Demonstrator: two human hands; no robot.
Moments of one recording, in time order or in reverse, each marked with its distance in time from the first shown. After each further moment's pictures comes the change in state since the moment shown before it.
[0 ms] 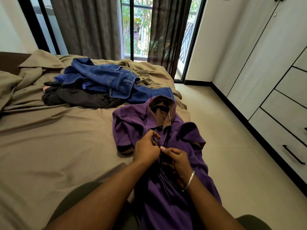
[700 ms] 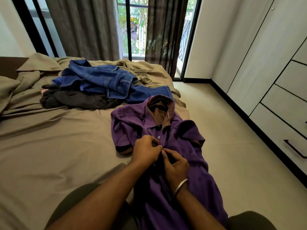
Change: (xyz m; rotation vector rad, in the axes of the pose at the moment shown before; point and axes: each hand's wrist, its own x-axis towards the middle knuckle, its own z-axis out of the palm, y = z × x) left_hand 0.001 -0.003 0.004 0.129 0.010 0.054; right_hand -0.003 0.045 -0.002 -0.481 0.331 -0.580
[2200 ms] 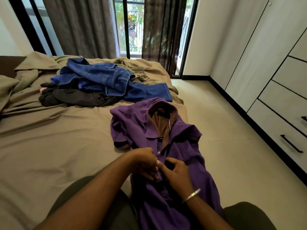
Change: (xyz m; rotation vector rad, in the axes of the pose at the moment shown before) left_hand -0.025 0.015 -0.018 -0.012 -0.766 -0.378; right_hand -0.024 -0.012 -0.038 -0.164 -0.328 0.132
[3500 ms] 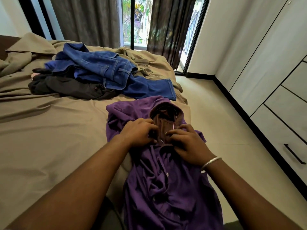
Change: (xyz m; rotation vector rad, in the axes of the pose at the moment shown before) left_hand 0.076 0.008 -0.073 0.858 0.584 0.531; right_hand 0.125 -0.005 -0.072 -0.734 -0.327 -0.638
